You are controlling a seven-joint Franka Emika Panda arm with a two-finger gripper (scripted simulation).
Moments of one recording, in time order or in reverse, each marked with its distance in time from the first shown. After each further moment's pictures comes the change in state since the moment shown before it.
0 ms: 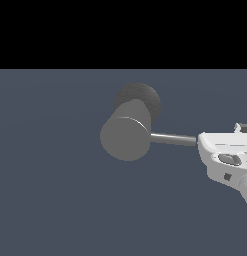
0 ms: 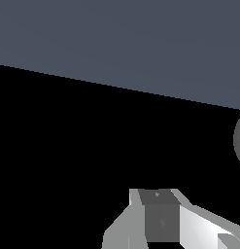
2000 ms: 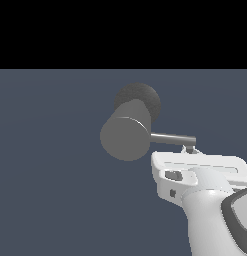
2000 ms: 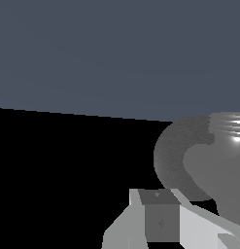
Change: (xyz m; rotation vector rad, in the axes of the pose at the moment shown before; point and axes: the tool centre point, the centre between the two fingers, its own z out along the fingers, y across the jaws) arm 0.041 0.120 -0.046 -0.164 0.205 0.126
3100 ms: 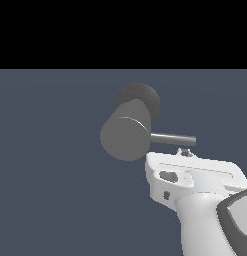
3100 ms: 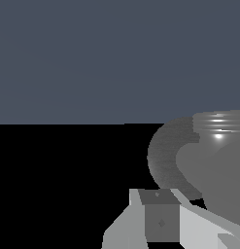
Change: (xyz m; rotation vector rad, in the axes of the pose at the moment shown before) arm 0.002 0.015 -0.013 -0.006 0.048 0.087
